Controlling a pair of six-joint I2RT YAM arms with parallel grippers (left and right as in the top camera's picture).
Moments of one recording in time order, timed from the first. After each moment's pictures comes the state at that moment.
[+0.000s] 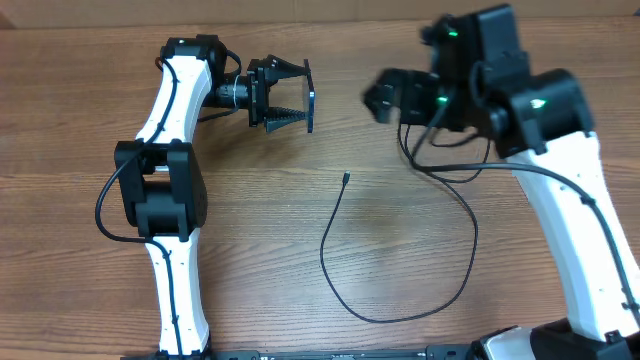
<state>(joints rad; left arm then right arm) -0.05 2.43 2.13 -1.44 1.53 -0.47 0.38 1.60 1.87 -1.11 -0.27 0.40</state>
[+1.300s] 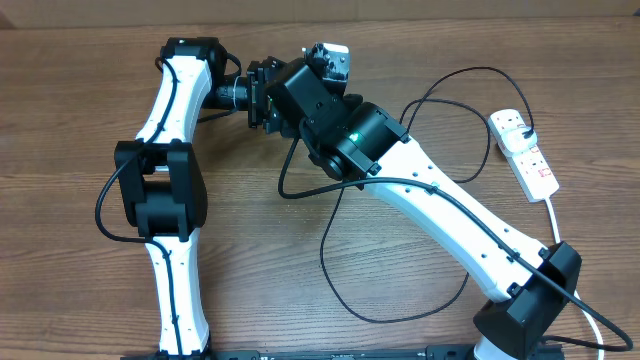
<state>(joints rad) -0.05 2.43 2.13 -1.49 1.53 -0.47 0.79 1.85 1.88 -0.88 0.43 0.77</state>
